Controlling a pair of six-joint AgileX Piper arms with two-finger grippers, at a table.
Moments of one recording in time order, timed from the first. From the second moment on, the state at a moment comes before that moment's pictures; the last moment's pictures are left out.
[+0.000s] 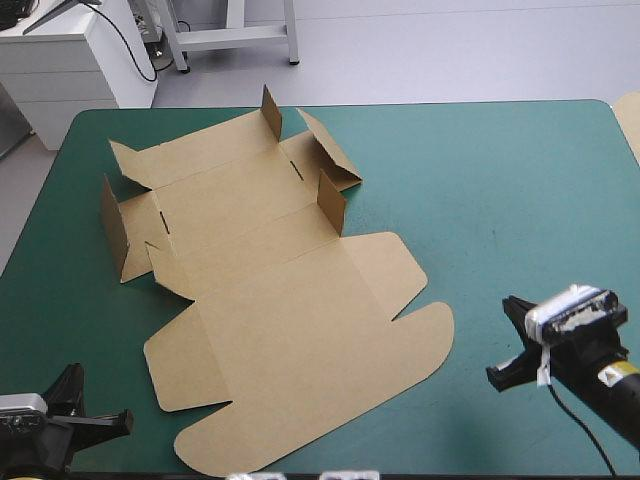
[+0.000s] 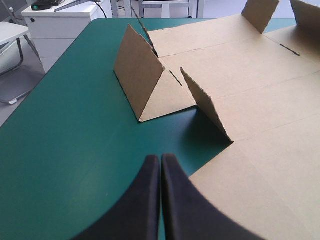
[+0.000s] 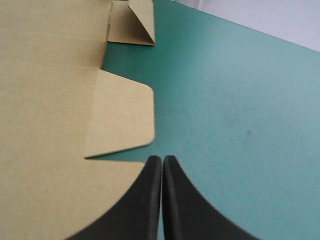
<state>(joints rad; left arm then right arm) 0.08 -0.02 -0.42 0.00 0.80 0.00 -0.07 0.52 -0.65 0.60 0.77 -0.77</state>
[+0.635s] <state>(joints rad) 0.08 -0.02 -0.42 0.00 0.80 0.00 0.30 1.27 -1.18 0.36 0.86 -0.46</state>
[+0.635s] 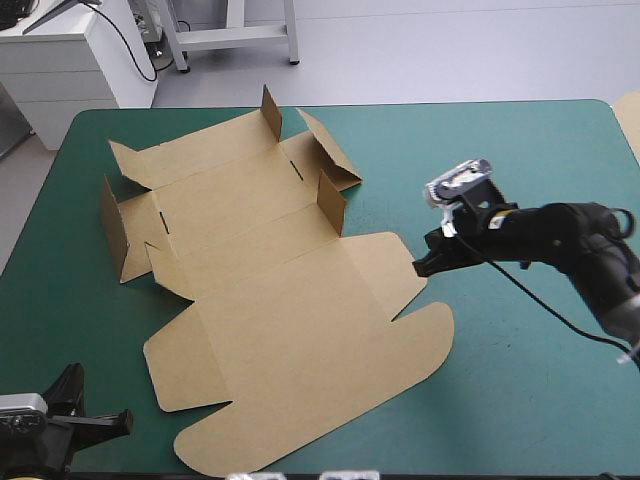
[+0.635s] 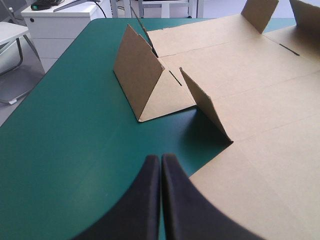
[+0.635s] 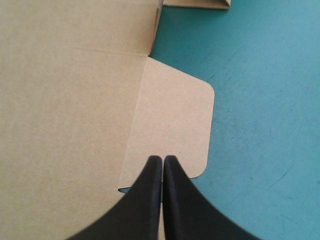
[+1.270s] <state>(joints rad) 0.08 -0.02 -0.42 0.00 0.80 0.00 0.48 1.93 -1.98 0.17 1.16 -0.28</state>
